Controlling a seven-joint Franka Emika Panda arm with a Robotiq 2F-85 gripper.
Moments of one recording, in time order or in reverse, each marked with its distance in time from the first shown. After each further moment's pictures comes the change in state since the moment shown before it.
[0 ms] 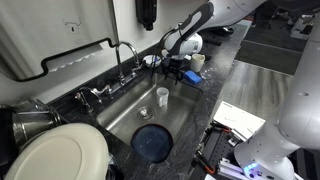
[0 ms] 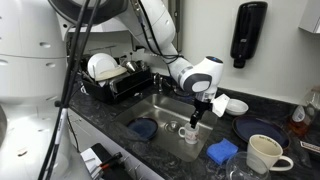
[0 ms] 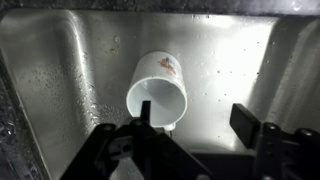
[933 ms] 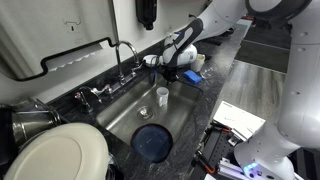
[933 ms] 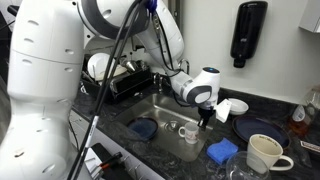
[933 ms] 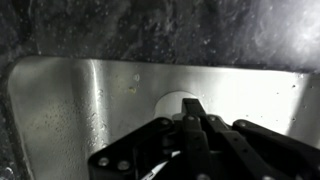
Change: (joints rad) arm -0.033 0.154 0.039 0.049 -0.122 0.214 0.078
